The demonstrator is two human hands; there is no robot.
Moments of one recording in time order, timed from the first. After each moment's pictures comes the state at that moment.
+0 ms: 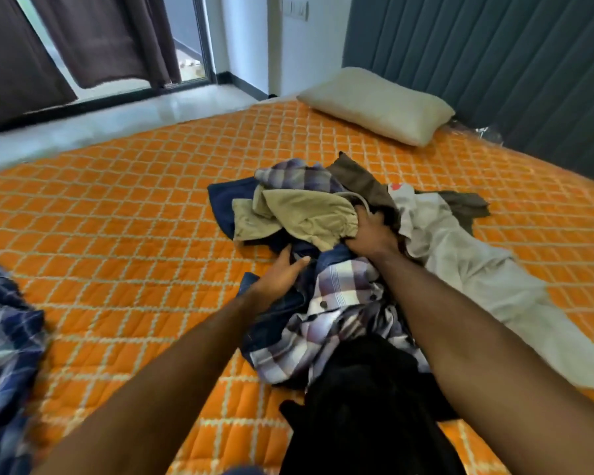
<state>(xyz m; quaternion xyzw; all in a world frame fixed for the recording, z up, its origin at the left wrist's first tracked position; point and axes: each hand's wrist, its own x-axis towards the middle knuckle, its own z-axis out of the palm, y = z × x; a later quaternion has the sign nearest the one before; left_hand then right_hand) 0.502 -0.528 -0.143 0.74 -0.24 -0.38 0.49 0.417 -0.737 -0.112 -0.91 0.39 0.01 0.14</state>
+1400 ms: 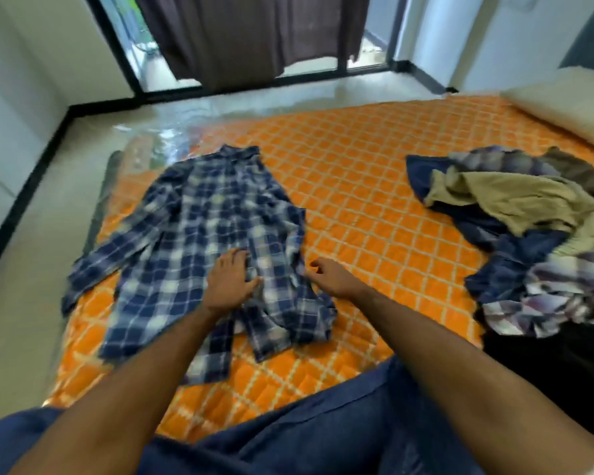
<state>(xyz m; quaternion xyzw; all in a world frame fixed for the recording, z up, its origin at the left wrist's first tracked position) 0.496 0.020 -0.128 0.97 -0.12 -0.11 0.15 0.454 -0.241 -0.123 -0.91 0.02 0.21 0.34</state>
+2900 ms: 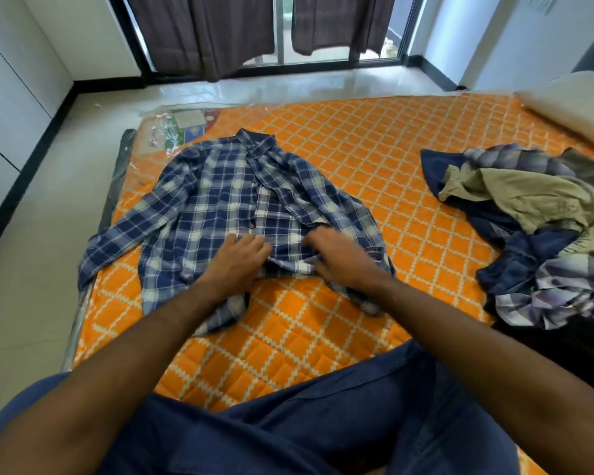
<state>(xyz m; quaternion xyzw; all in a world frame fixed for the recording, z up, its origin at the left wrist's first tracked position) 0.481 0.055 -0.096 0.91 -0.39 0.10 -0.11 0.439 -0.209 -0.081 -0.96 -0.19 -0.05 0.18</state>
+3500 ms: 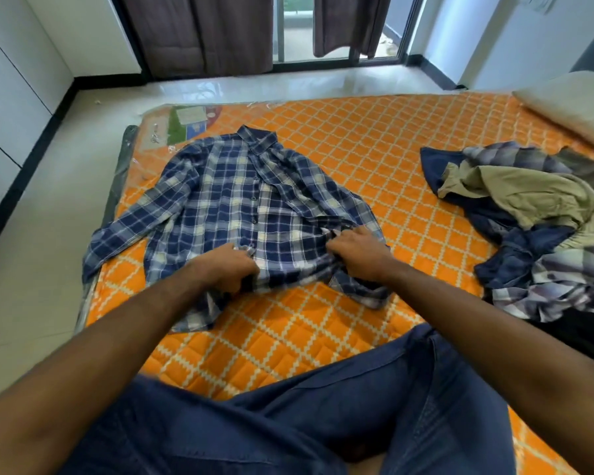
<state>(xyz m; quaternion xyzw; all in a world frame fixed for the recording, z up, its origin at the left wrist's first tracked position) 0.476 0.061 -0.054 0.87 -0.40 -0.22 -0.16 0.433 -0.245 -0.080 -0.97 -0.24 0.02 0.00</state>
